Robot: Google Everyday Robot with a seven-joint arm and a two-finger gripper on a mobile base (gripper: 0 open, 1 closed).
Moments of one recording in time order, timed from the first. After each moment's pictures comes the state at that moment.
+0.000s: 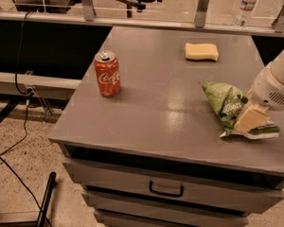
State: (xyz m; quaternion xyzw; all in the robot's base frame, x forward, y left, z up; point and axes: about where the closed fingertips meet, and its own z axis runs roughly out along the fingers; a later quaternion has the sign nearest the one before) arm 0.470 -0.253 0.847 -0.52 0.85 0.03 0.12
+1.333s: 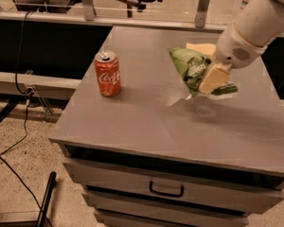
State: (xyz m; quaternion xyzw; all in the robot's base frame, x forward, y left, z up) arm 0.544 -0.170 0.902 -0.57 0.80 0.06 0.18
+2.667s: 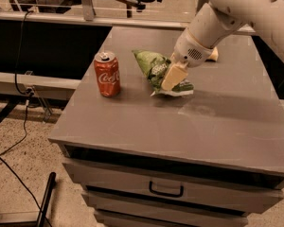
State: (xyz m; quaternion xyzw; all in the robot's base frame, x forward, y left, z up) arm 0.600 -0.077 0.866 -0.62 0.75 0.14 0.19
